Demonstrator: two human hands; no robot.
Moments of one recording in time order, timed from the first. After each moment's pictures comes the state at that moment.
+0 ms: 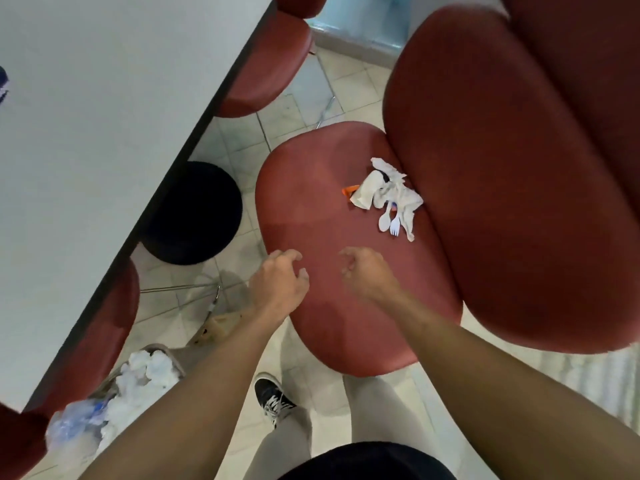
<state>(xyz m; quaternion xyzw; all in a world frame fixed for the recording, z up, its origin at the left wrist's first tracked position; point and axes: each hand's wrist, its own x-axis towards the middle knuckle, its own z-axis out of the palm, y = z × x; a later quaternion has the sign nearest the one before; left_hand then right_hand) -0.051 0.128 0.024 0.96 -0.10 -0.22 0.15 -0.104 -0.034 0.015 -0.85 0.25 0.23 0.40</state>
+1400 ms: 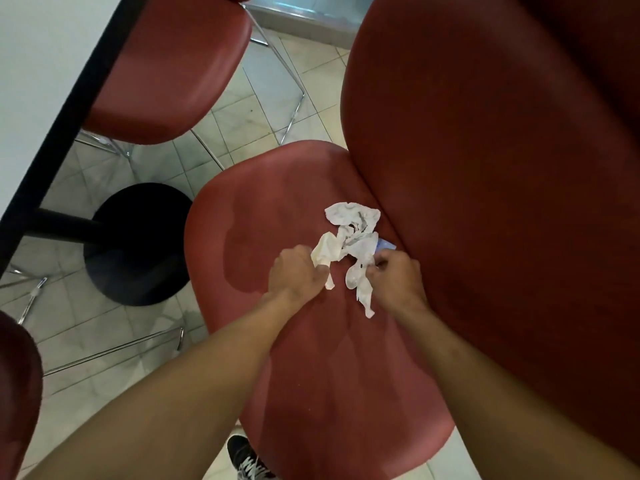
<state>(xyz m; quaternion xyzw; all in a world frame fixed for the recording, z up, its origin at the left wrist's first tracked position) 0.062 -0.071 -0.113 0.93 -0.10 -0.32 0.15 -0.034 -0.211 -0.115 -0.80 0.43 0.12 0.41</state>
